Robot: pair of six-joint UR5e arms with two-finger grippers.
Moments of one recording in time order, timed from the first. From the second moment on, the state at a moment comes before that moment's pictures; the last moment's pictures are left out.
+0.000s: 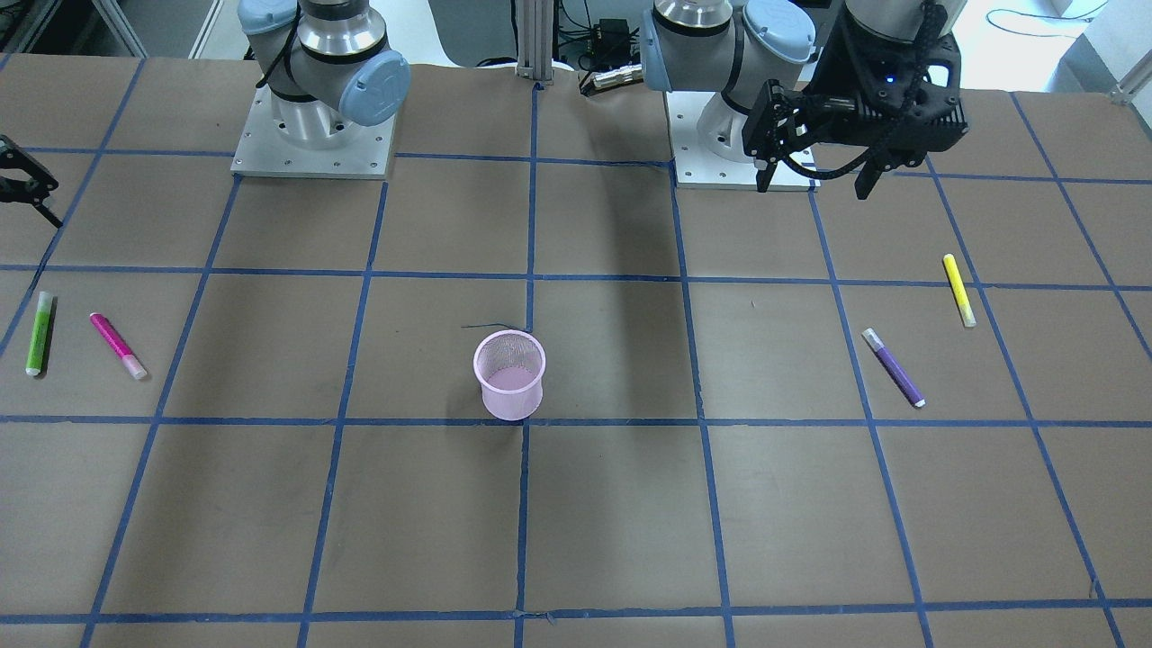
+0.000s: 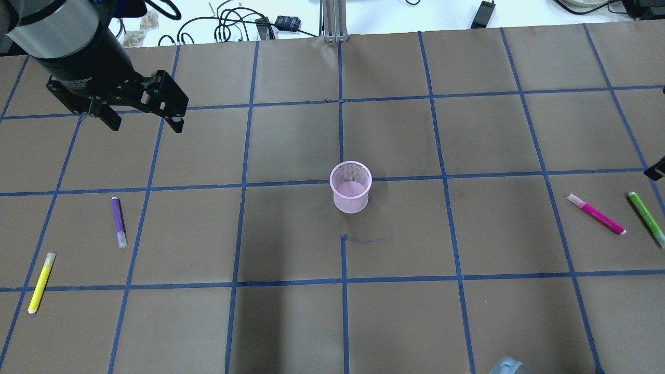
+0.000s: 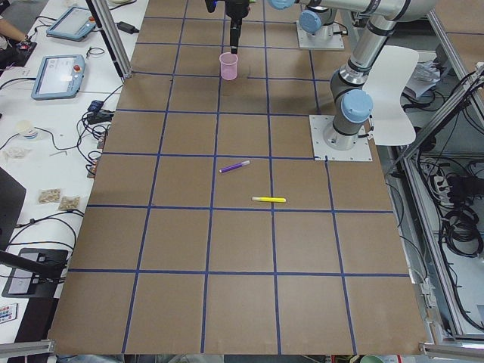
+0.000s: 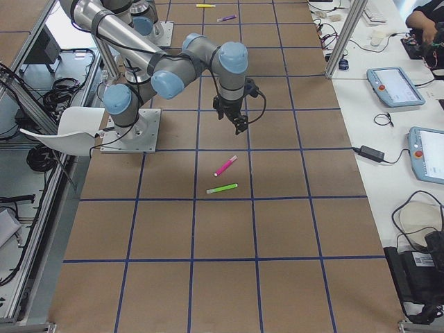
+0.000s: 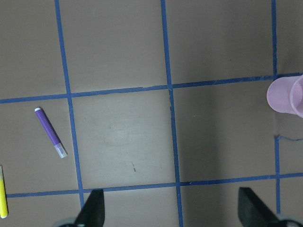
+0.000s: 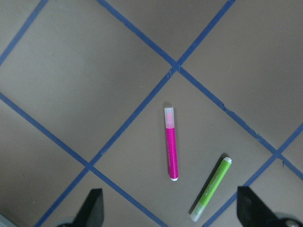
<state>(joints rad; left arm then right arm) -1.54 -1.50 -1.54 -1.65 1.59 0.11 0.89 -1.61 1.87 -1.82 -1.54 -1.47</state>
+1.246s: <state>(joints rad) -1.15 -1.68 -1.84 -1.34 1.59 0.26 0.72 -1.40 2.17 -2.30 -1.53 -1.80</state>
